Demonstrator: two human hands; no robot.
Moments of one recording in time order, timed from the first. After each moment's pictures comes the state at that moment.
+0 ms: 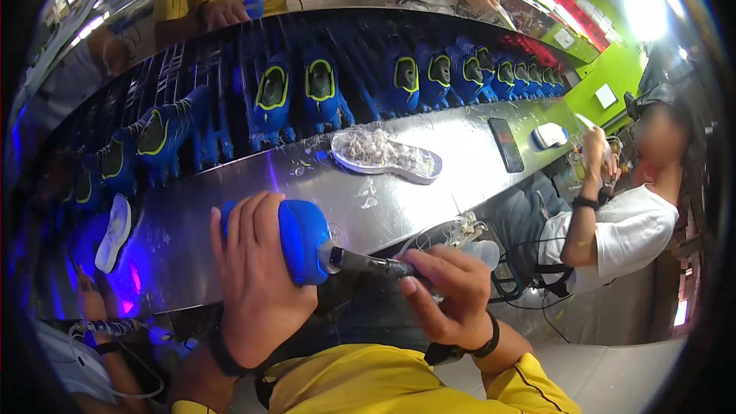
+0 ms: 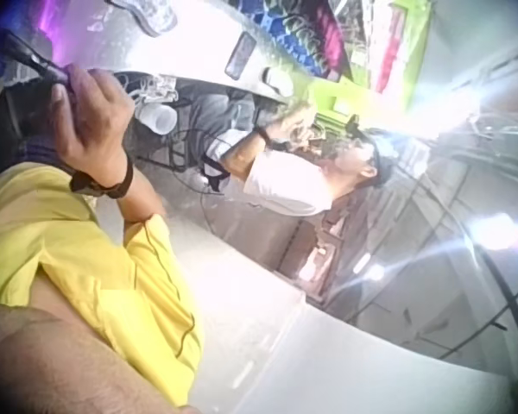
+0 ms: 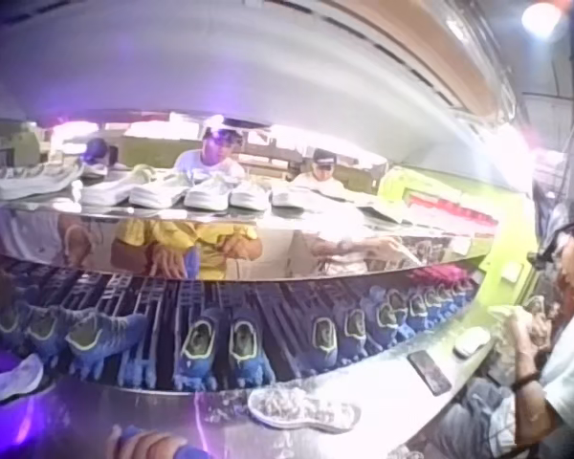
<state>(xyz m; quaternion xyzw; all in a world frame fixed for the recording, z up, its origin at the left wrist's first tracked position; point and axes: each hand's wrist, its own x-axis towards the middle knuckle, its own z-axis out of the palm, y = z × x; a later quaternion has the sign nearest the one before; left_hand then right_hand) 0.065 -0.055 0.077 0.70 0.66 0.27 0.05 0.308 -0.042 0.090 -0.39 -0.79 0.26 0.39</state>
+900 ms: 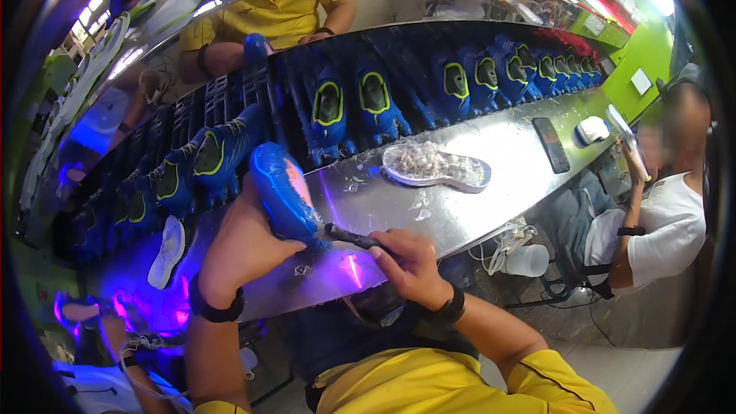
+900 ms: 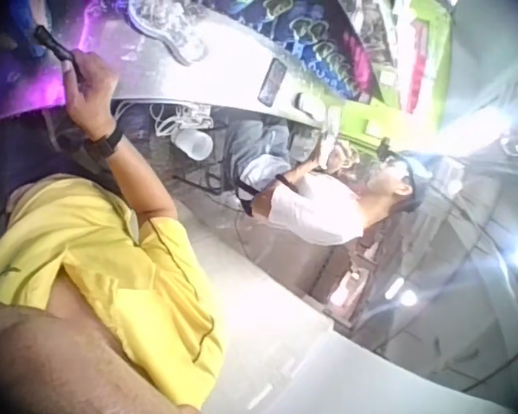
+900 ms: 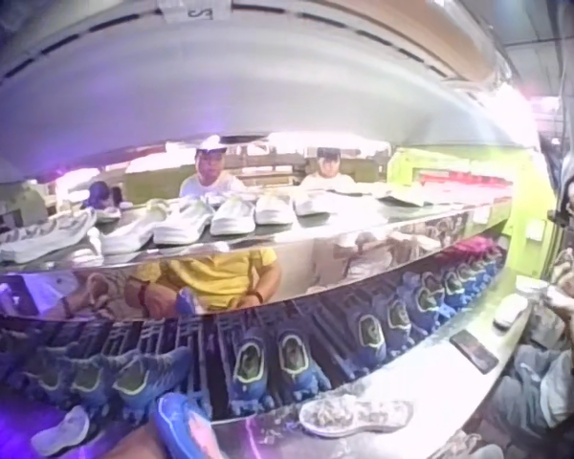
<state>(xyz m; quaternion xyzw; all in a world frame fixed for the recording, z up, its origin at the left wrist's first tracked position) -0.048 0.001 0.088 0.68 0.64 0.27 0.25 0.220 -0.001 -0.032 -0.35 -0.70 0.39 0.48</state>
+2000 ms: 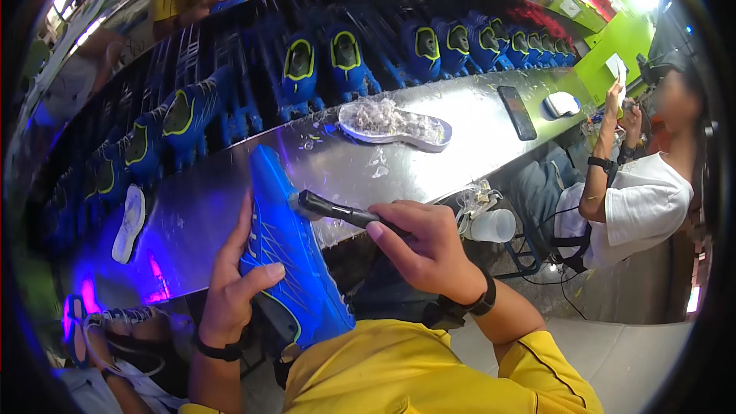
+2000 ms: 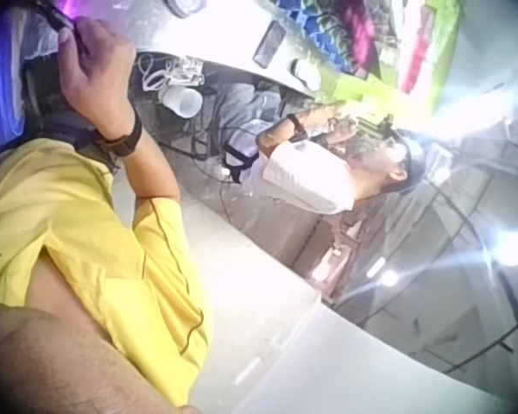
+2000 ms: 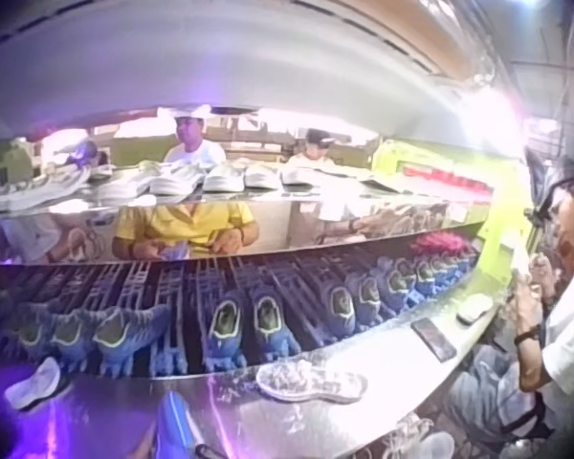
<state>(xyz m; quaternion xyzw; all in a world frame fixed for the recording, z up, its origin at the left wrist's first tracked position) 0.022 -0.100 0.084 0.42 0.51 0.51 0.56 0.288 -0.025 0.072 -0.39 -0.73 0.40 0.39</state>
